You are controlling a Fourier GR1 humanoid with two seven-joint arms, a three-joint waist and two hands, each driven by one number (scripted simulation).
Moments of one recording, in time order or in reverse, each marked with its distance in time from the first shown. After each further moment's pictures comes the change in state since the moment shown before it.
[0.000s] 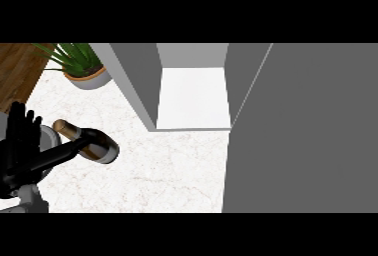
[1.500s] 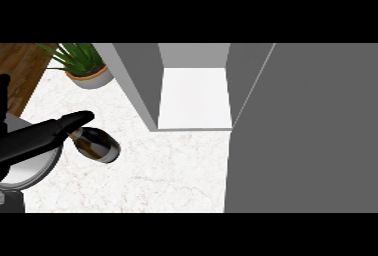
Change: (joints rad) left arm -0.260 0.068 -0.194 -0.481 -0.330 0.160 0.642; right arm 0.029 0.018 0.006 0.004 -0.008 0.028 -0.021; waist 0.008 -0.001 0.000
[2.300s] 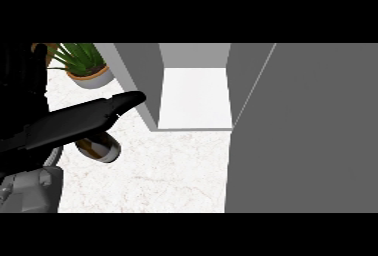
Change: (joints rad) left arm -0.233 -0.080 -0.151 0.066 -0.174 0.068 0.109; right arm 0.026 0.003 -0.048 0.003 -0.014 0.032 -0.024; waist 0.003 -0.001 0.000
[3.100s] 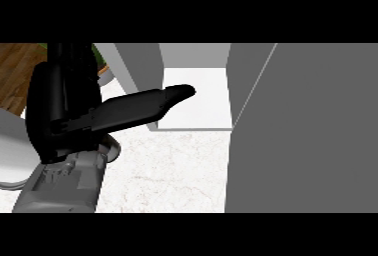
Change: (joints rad) left arm -0.094 -0.083 -0.088 0.148 0.032 0.082 -0.073; right arm 0.034 0.013 0.012 0.009 -0.011 0.028 -0.040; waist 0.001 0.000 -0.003
